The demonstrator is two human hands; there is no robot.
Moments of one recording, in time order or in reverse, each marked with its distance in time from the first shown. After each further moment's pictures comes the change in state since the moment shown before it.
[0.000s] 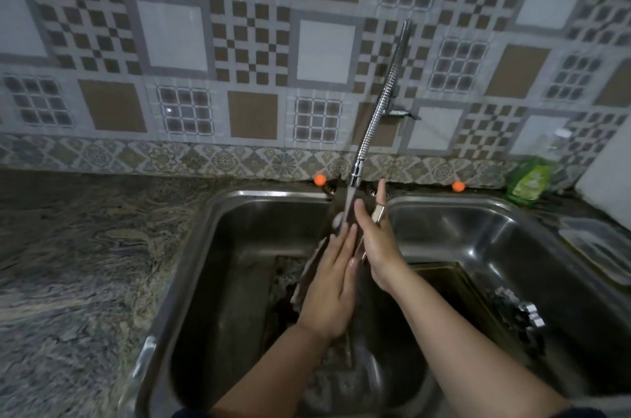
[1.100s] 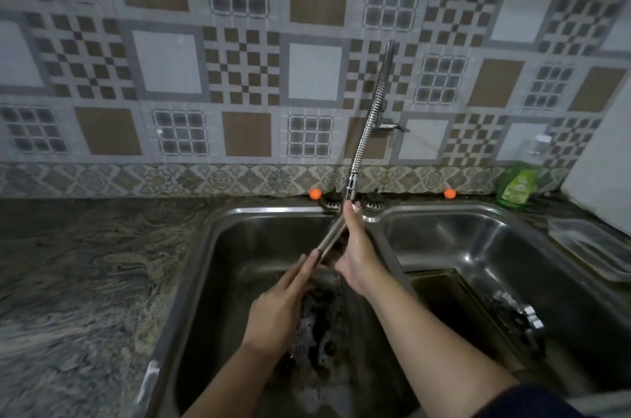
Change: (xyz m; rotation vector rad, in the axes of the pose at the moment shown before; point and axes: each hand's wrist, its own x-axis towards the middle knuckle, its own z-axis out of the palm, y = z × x) left_hand -0.026 -0.045 -0.062 0.466 0.006 0.026; right_hand 0.006 0.023 0.017 0.067 -0.115 0.013
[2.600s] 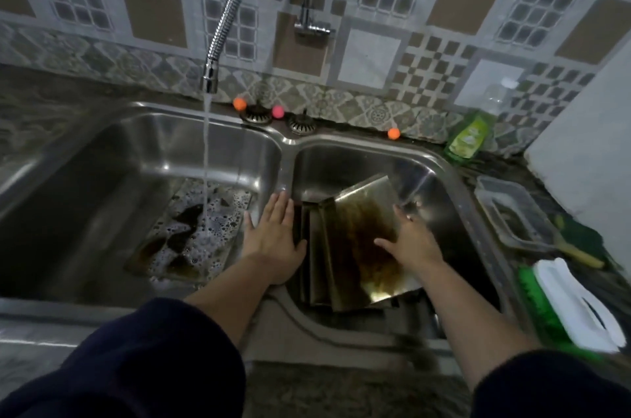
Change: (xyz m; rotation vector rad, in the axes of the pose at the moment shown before) left_hand 0.049 0.186 0.157 0.369 -0.494 -0.393; right_hand -0.026 0.018 -0.346 -1.497 -0.068 0.308
